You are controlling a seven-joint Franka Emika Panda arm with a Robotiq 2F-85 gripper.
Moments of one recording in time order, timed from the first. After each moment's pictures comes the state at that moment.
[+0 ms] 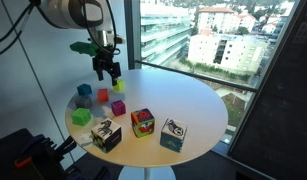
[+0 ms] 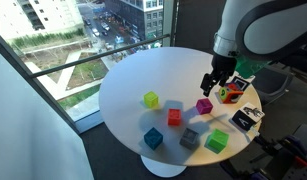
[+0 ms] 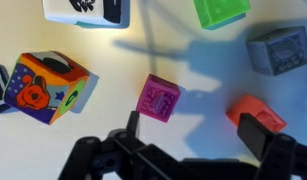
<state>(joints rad) 0.06 0.06 0.04 -2.36 -0.03 2.35 0.13</state>
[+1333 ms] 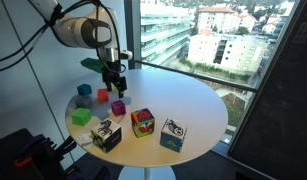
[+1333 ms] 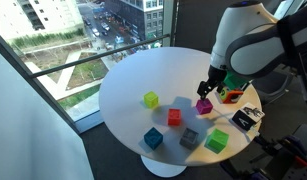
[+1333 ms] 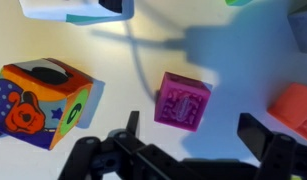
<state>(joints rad) 0.06 0.21 0.00 -2.36 -0.07 2.50 0.25</state>
